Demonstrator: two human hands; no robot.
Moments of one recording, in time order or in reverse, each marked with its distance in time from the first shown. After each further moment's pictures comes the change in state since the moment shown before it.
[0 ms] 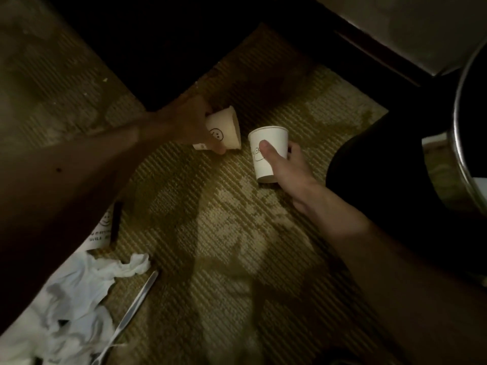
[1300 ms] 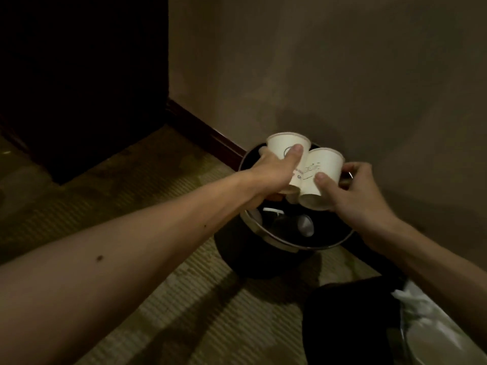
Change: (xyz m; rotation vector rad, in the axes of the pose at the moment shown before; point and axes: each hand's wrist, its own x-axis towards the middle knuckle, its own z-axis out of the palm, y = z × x) left_hand -0.147 0.312 -0.037 -1.176 -0.227 0.255; right_hand -0.200 -0.114 -0.228 -0.388 0.595 -0.267
